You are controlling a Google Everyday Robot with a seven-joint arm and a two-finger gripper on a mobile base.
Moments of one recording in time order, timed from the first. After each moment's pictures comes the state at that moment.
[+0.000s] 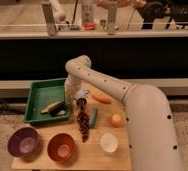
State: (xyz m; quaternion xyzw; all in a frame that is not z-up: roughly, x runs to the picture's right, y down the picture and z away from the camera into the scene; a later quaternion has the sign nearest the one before) arm -0.131 0.019 0.879 -0.12 -0.31 -0.57 0.75
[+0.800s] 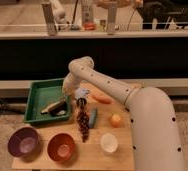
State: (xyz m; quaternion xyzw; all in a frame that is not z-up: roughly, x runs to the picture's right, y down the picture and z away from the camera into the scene) arm -0.156 -0.001 0.879 -0.06 -0.34 -0.54 0.77
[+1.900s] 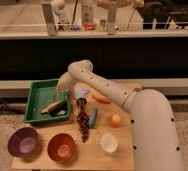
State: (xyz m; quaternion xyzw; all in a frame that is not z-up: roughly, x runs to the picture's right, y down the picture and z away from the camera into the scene) arm -0.199 -0.019 0.884 0.02 -0.36 -0.49 0.79
